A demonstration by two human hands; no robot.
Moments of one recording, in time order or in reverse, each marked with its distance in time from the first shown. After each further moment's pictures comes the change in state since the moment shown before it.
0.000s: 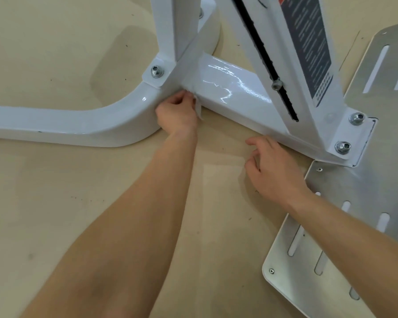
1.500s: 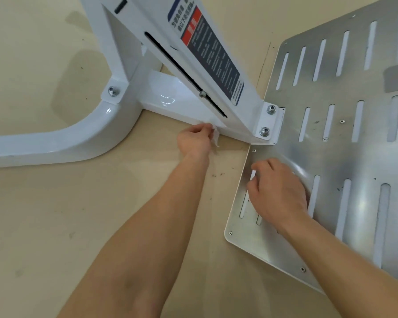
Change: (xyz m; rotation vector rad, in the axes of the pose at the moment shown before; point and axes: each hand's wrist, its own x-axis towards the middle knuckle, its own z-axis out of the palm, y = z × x) left_hand -0.138 -0.002 0.033 -0.041 -0.344 -0.316; right_hand -0.123 0.001 -0.073 -0.281 0.082 0.342
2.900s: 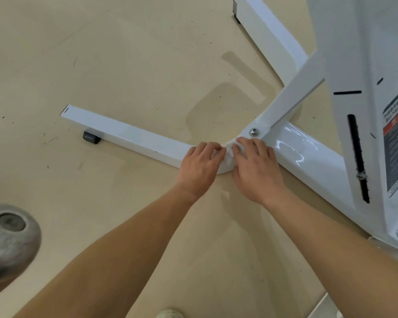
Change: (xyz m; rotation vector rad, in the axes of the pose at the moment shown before) left_hand 0.067 0.089 -0.255 1.410 0.336 1.317; right_hand 0.123 -0.261 0.051 -0.157 0.199 -0.858
